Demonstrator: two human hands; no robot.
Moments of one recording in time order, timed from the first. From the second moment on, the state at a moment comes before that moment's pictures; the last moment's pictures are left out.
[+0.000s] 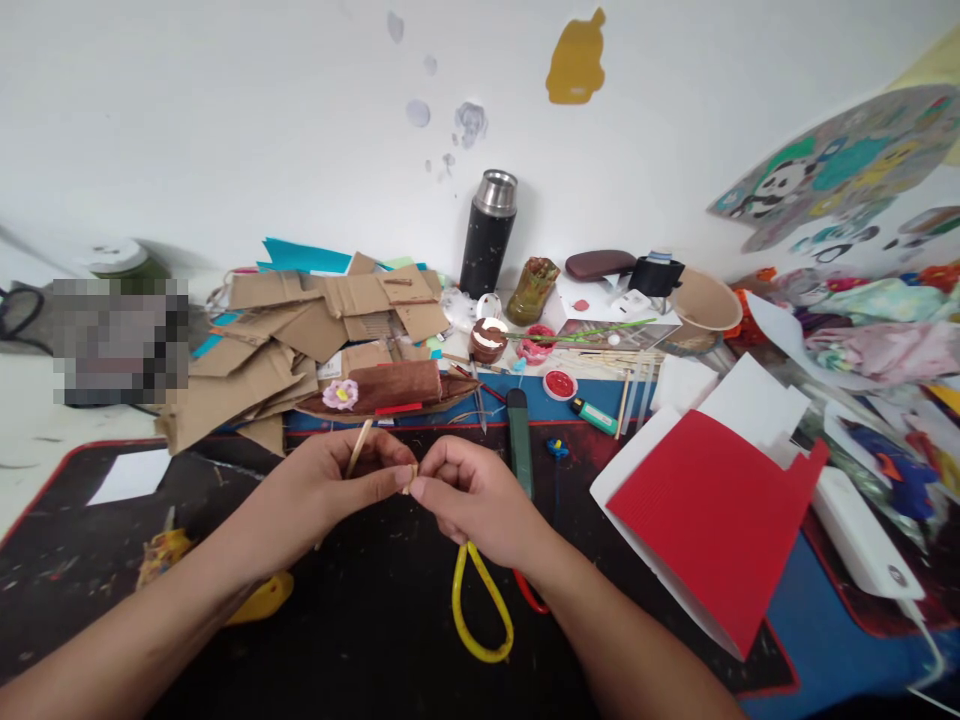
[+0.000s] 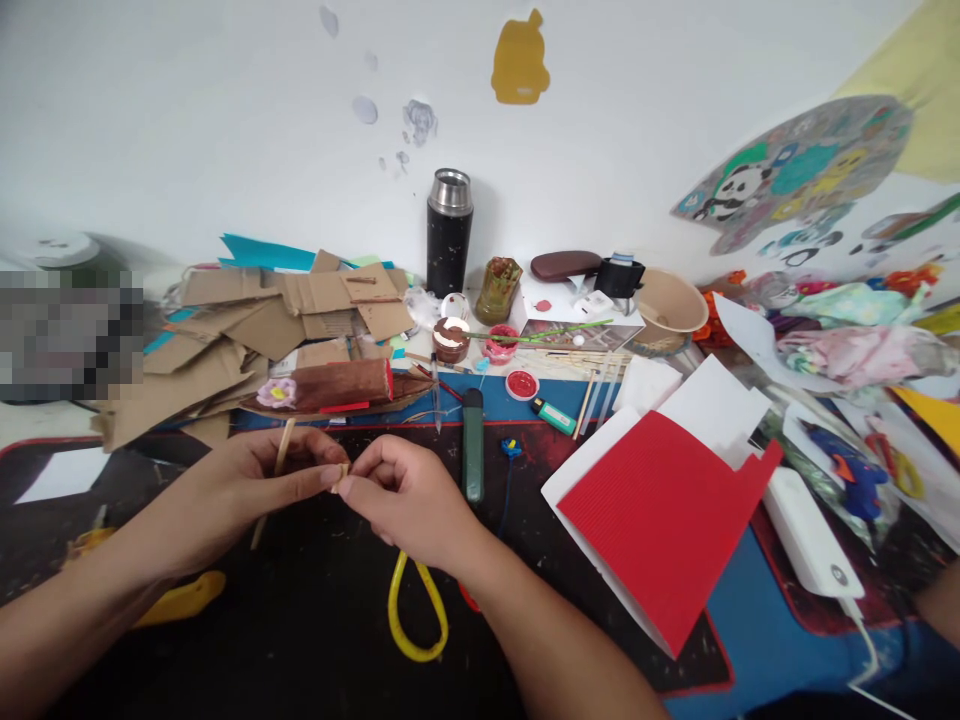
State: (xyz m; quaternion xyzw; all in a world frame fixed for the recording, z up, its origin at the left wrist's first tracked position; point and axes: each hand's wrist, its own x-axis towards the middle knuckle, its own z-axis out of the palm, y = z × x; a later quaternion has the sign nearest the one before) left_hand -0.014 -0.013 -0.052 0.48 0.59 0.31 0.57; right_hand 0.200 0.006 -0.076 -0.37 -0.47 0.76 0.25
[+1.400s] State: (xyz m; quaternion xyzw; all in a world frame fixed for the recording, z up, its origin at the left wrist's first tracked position) left_hand -0.030 -0.005 -0.046 0.55 0.63 0.29 0.47; right_hand 0.197 0.000 -0.083 -0.45 -0.79 0.39 0.12
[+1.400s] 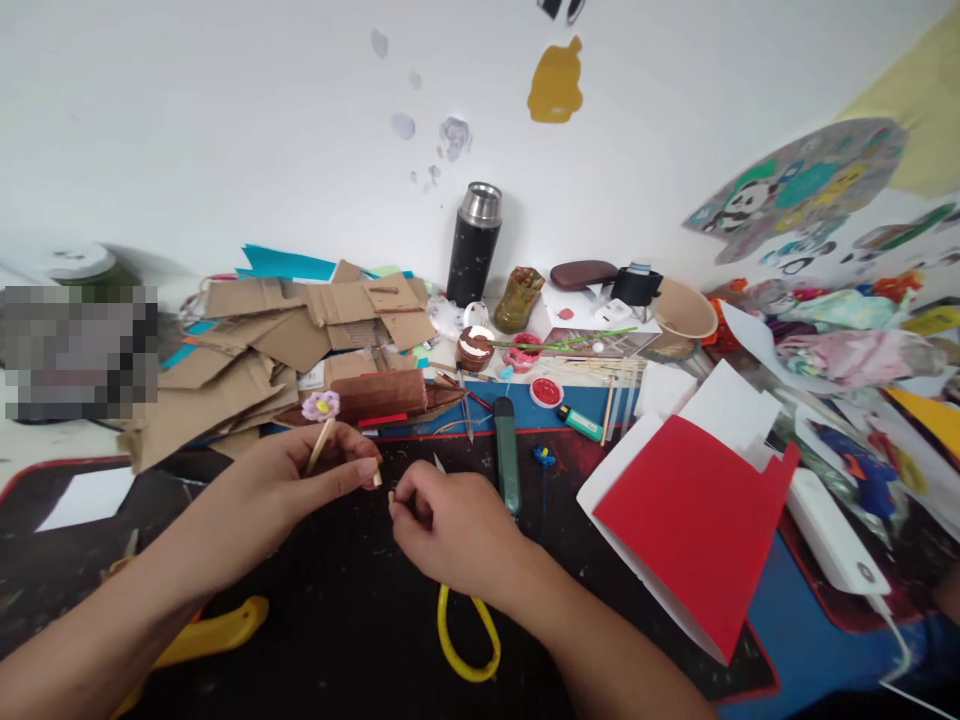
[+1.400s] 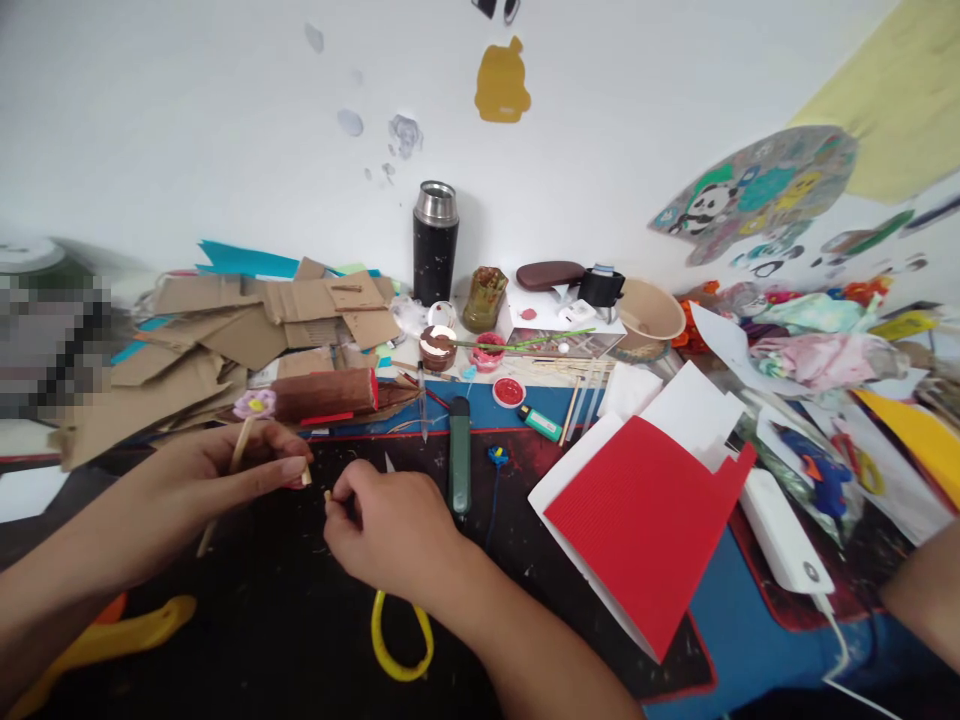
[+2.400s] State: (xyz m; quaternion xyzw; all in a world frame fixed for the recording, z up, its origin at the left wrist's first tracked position) left_hand -0.023 -0.008 -0.046 0.55 0.59 0.28 0.53; right_hand 0.199 0.004 -0.077 -0.37 -0.52 0.73 0.24
